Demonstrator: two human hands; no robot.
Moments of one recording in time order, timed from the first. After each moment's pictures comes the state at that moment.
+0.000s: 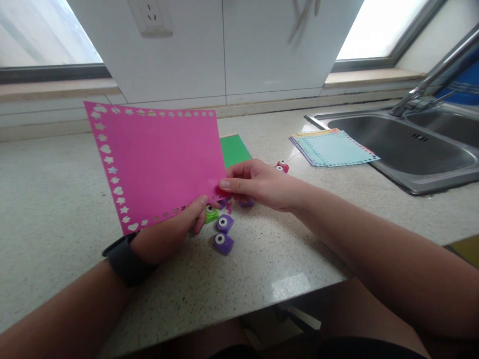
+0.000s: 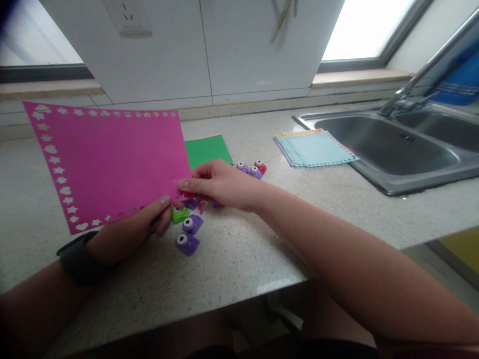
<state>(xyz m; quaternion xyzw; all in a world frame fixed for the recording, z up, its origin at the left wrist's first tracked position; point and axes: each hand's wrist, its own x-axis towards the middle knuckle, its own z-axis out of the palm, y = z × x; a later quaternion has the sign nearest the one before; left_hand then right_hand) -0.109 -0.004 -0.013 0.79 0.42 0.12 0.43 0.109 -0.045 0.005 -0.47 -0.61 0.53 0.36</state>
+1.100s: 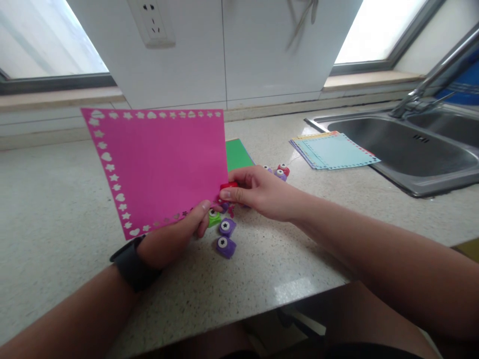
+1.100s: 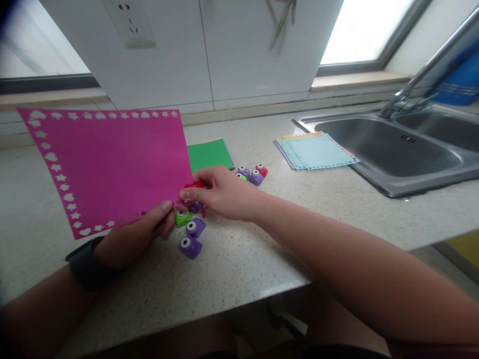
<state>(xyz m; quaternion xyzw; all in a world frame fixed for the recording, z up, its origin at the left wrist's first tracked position) -0.111 -0.003 -0.015 0.79 0.40 0.13 0.44 0.098 -0.050 0.007 -0.43 -0.61 0.53 0.40</state>
